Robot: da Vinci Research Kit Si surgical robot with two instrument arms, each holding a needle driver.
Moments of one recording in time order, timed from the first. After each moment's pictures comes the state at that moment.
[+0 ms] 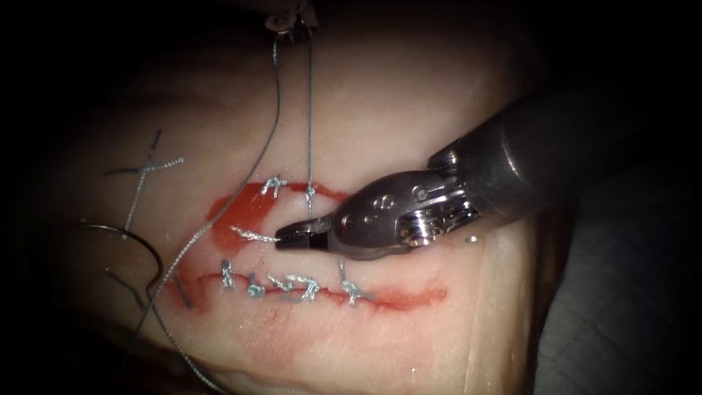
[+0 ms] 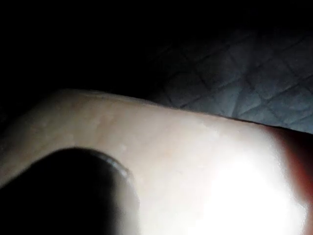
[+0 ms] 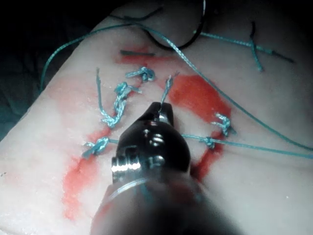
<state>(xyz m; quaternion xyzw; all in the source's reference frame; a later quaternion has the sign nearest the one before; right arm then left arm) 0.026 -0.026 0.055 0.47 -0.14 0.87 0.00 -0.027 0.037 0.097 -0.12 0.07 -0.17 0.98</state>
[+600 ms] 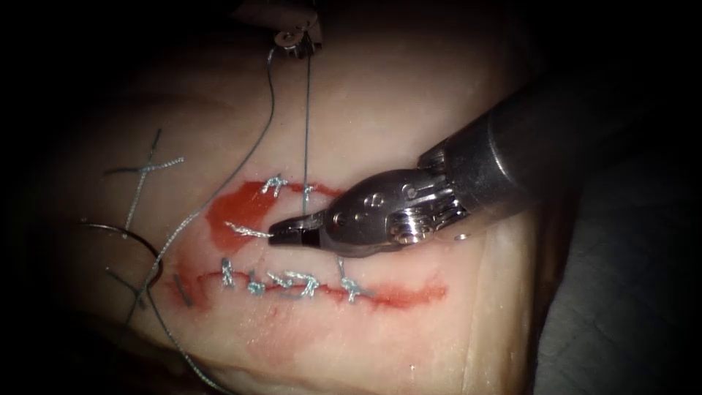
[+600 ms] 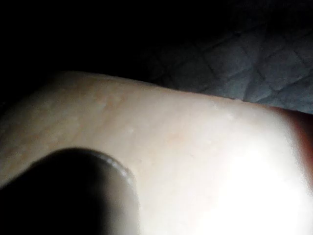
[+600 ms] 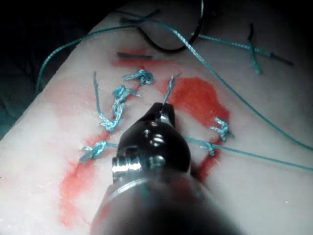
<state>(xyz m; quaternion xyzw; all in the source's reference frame) 0.027 -0.027 0.055 0.47 -0.14 0.87 0.01 -0.027 0.037 0.101 -0.13 0.07 -0.17 0.97</state>
